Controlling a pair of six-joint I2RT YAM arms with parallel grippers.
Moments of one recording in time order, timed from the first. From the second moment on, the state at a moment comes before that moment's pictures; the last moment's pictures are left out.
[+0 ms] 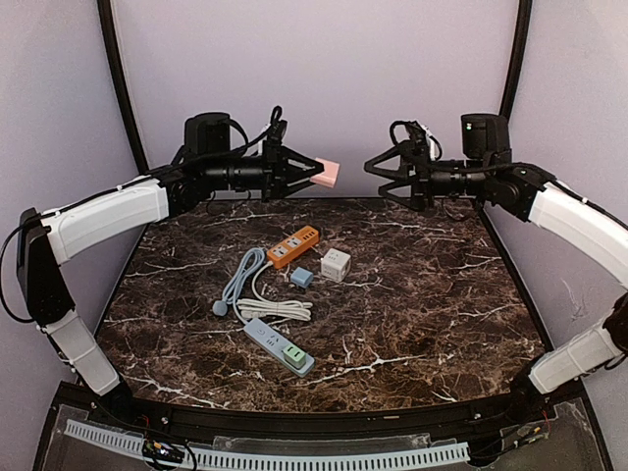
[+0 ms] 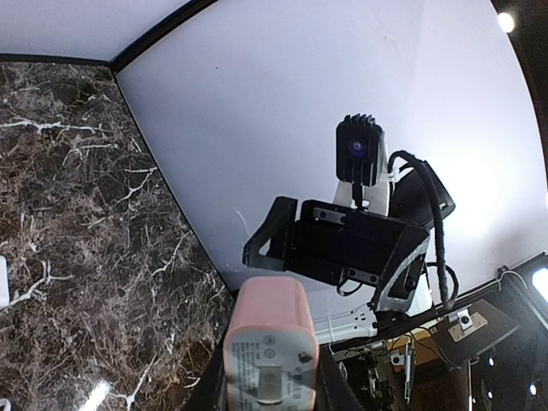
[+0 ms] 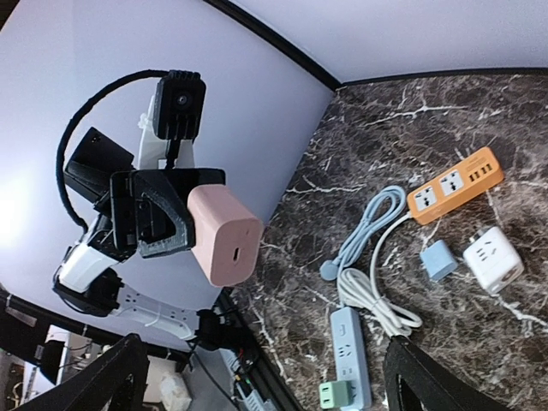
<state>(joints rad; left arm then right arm) -0.64 1.66 1.50 -0.01 0.76 -0.96 0.55 1.34 1.33 -0.31 -0.64 0.74</state>
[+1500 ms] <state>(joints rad) -0.70 1.76 1.47 0.36 0.79 -1.33 0.55 1.44 1.29 0.02 -0.86 1.13</state>
